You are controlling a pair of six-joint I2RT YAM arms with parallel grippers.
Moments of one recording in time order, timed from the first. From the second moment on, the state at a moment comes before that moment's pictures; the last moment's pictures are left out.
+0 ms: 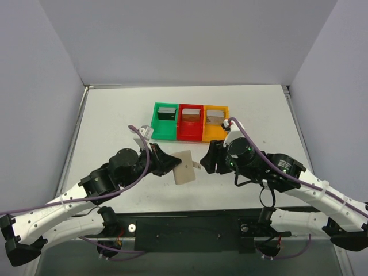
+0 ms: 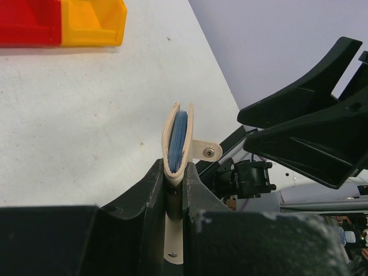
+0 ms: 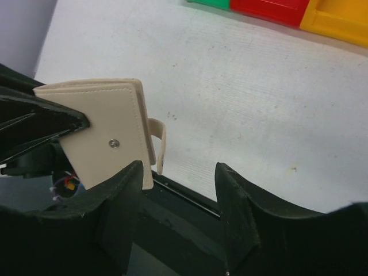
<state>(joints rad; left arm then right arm) -1.01 0.80 0.84 -0.26 -0.15 -0.83 1.06 1.01 1.21 -0.83 0.34 0.68</state>
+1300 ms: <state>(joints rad) -0.86 0.74 0.62 0.27 0.30 -1.01 0.97 0.82 1.04 -0.58 0.01 0.71</state>
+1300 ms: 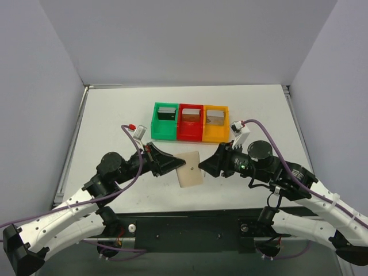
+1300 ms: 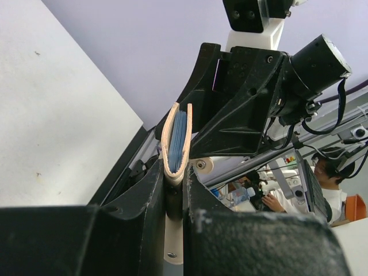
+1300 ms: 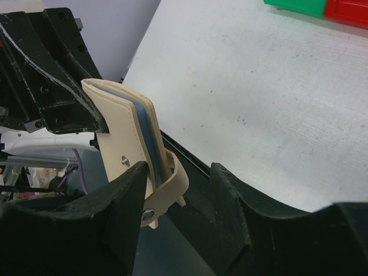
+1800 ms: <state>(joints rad) -0.85 0.73 0.59 0.34 0.35 -1.04 0.90 0.79 0.99 -0.56 -0.05 0.73</state>
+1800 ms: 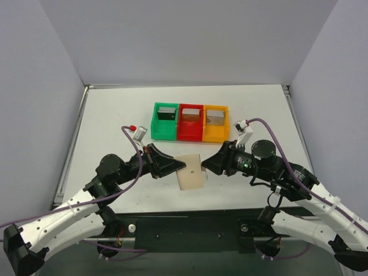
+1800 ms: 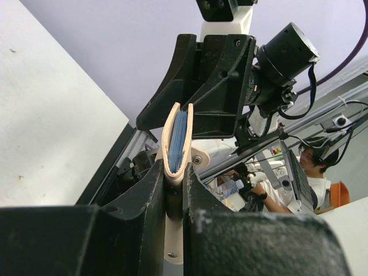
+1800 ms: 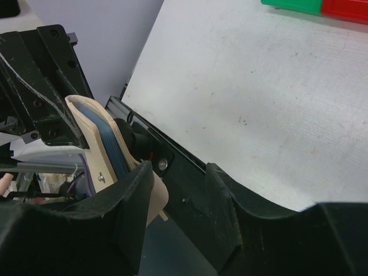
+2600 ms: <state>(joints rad) -0.86 0.79 0.58 0.52 0.47 -1.10 0.88 0.85 0.94 -0.34 -0.33 0.79</state>
